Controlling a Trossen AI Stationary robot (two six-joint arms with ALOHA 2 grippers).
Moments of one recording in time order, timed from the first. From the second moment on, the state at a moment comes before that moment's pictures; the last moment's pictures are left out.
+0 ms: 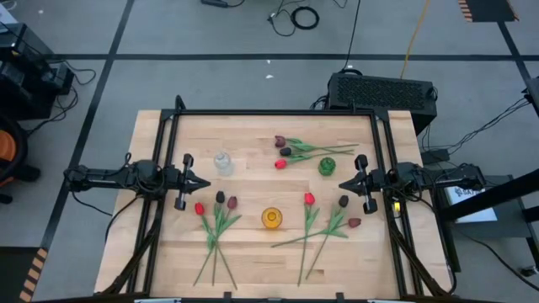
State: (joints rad) left arm -0.05 0.00 0.01 0.02 0.05 0.09; right arm 0.12 0.00 0.02 0.03 0.03 -0.01
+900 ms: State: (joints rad) left arm -0.05 0.00 0.01 0.02 0.05 0.09; right arm 0.12 0.00 0.02 0.02 0.03 0.00
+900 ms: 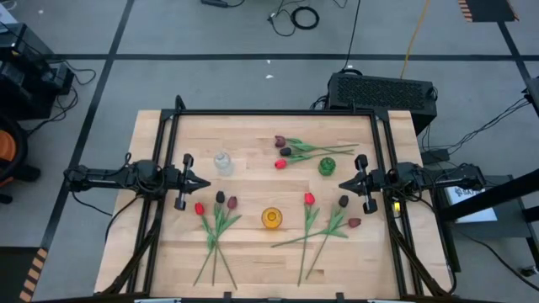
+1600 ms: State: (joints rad) left arm -0.05 0.00 0.01 0.02 0.05 0.11; right arm 0.12 0.00 0.02 0.02 0.04 0.20
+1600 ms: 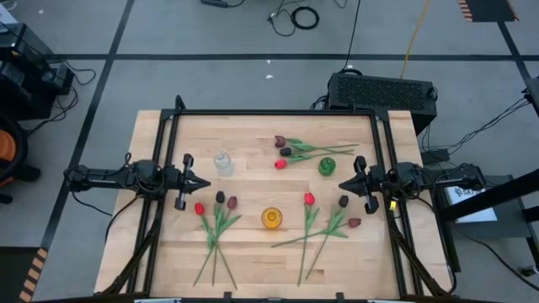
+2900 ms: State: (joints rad) left arm -0.05 0.00 0.01 0.11 -0.26 0.09; right arm 0.12 0.67 0.81 -0.41 0.29 0.12
